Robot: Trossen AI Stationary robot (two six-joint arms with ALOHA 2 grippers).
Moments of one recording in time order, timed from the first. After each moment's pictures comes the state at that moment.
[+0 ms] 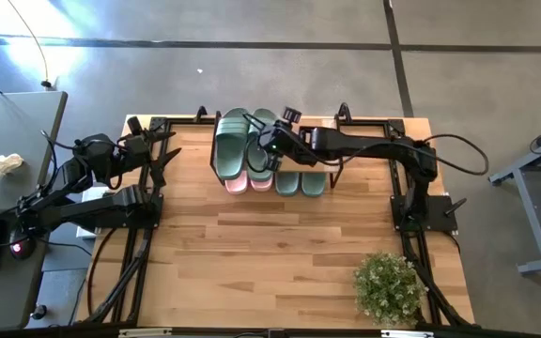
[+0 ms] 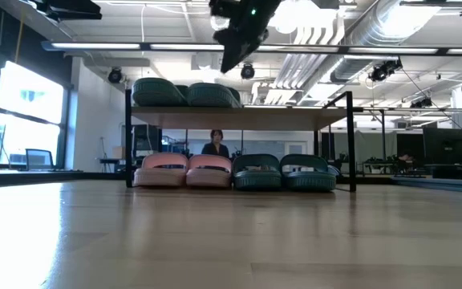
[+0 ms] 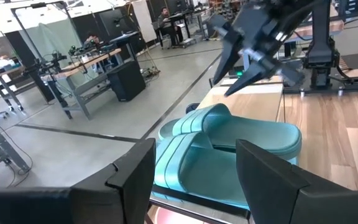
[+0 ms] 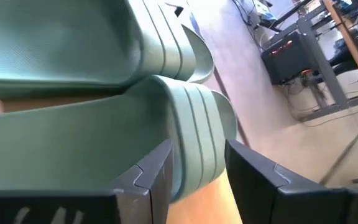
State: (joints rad) left arm 0.51 0.30 0.70 -0.53 -0.13 0.26; right arm -0.13 1.89 1.80 -0.68 0.63 -0.21
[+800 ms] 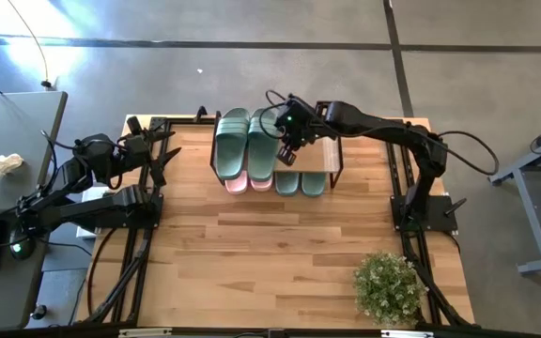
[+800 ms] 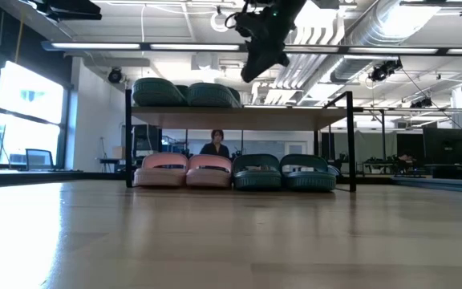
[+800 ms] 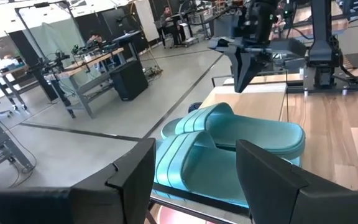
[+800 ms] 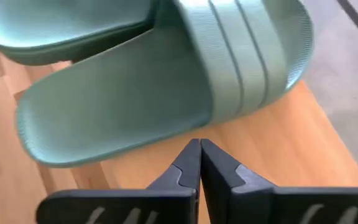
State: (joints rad) left arm 0.51 0.30 0.70 -0.53 -0.14 0.26; right arm -0.31 1.81 1.80 -0.94 0.09 0.11
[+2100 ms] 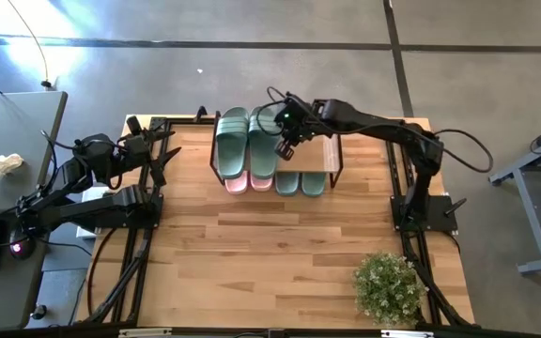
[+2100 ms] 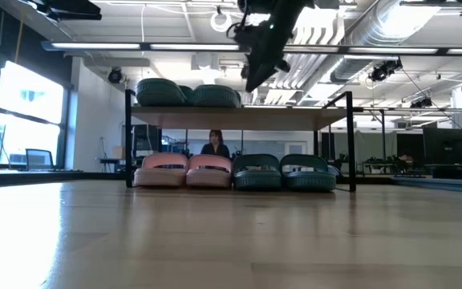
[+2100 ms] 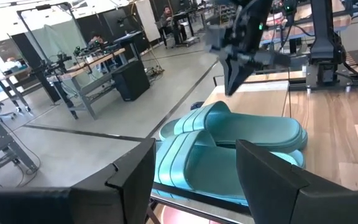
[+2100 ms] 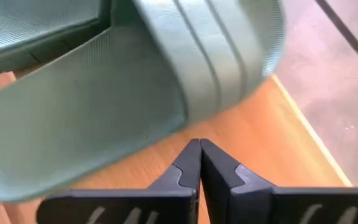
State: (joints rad) left arm 0.51 0.30 0.70 -0.53 -0.15 0.28; right arm -0.34 1.85 1.80 -0.92 0.16 0.12
